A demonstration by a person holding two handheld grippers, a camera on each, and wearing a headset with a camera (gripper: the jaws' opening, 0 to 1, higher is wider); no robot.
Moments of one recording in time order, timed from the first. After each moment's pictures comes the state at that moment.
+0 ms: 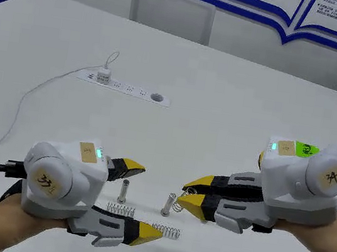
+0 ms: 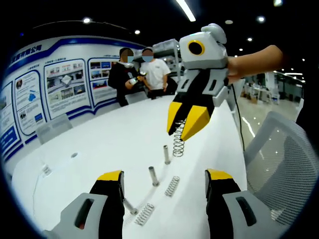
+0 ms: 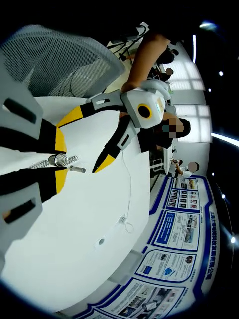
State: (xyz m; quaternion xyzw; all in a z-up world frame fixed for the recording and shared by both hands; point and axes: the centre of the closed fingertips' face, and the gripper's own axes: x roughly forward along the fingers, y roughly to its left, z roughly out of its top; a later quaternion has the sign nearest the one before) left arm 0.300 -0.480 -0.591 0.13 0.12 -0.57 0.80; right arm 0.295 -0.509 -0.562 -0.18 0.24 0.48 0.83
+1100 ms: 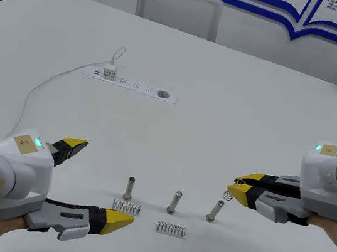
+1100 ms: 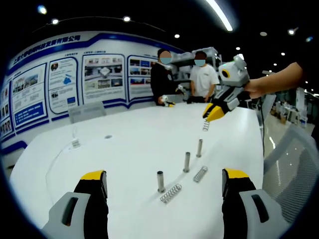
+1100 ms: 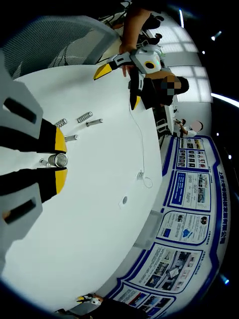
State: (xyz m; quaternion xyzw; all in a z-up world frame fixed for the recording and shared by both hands) left arm 0.329 -0.410 -0.597 0.06 0.12 -0.44 0.88; right arm 0.341 -0.600 -0.581 -0.15 0.28 0.32 0.89
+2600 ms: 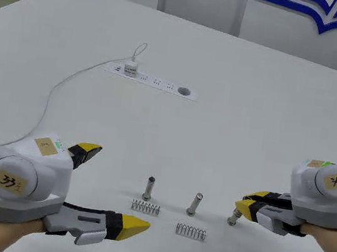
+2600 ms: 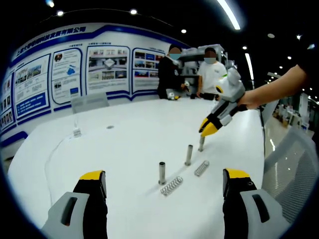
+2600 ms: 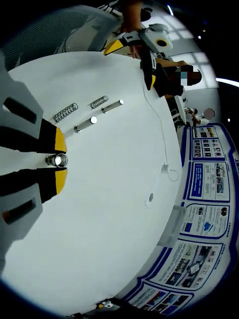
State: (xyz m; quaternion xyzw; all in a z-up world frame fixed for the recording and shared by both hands) left arm 0.329 -0.404 -0.610 0.05 0.16 -0.43 0.89; right arm 0.358 -0.603 -0.650 -0.13 0.36 0.29 0.88
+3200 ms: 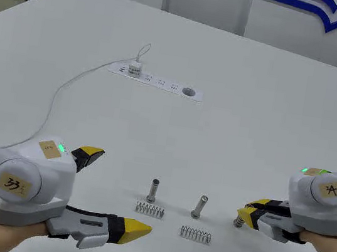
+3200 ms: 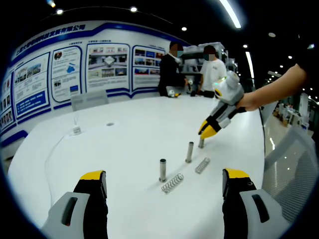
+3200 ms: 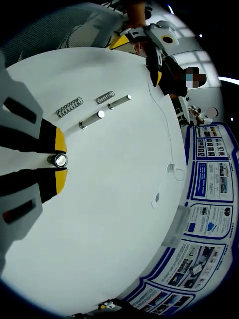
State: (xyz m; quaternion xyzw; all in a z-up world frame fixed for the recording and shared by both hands) left arm 0.330 -0.401 -0.615 0.06 0.17 -0.43 0.89; right arm 0.359 -0.605 -0.667 -0.14 0.37 0.29 0.87
